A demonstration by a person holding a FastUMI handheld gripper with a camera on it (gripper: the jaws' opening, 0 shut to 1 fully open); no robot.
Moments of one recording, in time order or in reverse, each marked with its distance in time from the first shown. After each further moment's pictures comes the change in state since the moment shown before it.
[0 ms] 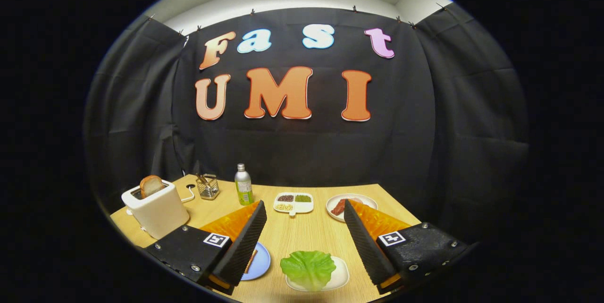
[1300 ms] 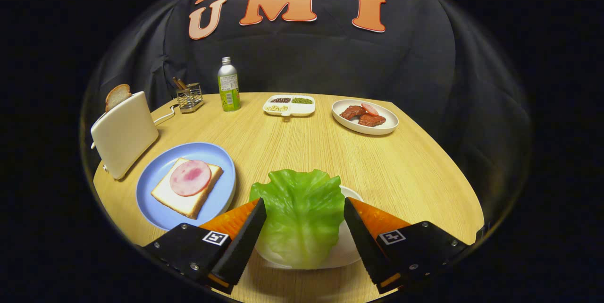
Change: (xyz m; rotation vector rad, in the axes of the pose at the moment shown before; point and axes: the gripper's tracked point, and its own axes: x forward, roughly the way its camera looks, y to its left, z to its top) arm 0.049 -0.012 -0.212 -0.068 0.462 0.021
